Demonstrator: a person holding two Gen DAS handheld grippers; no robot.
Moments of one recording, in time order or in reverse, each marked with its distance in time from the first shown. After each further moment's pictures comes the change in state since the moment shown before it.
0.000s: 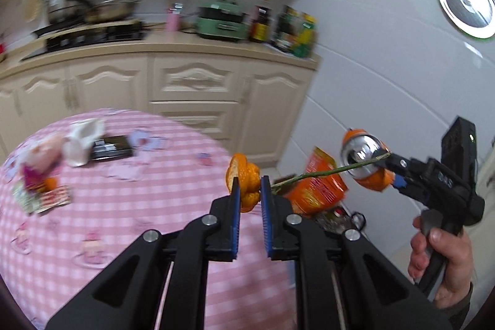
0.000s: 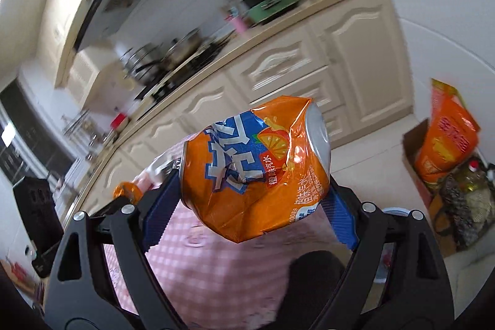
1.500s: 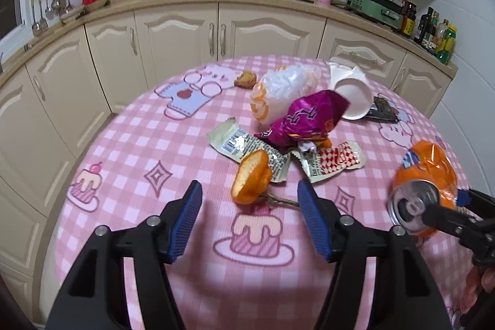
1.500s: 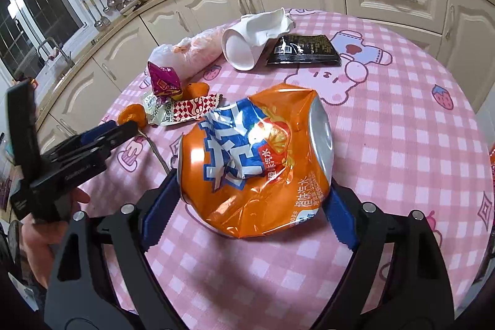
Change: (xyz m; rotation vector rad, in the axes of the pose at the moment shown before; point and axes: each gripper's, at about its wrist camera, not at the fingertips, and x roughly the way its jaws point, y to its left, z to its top) left arm -0.044 0.299 -0.063 -0.265 0.122 0.472; right arm 0.223 0.243 -0.139 -0.428 0.454 0.051
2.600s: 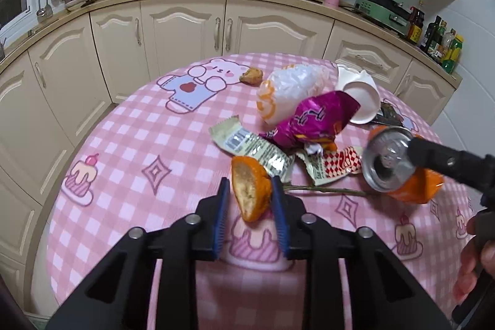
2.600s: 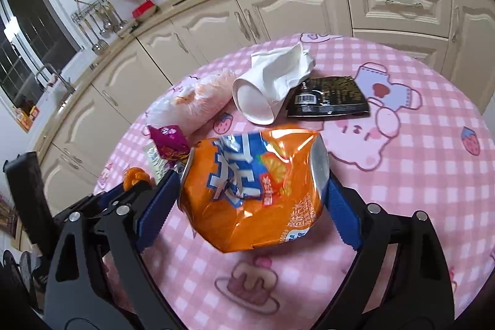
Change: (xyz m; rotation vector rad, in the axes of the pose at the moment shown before) left arm 0.001 0.002 -0.003 -0.049 0.002 0.004; right arm 0.015 0.009 0.045 0.069 -0.058 0.031
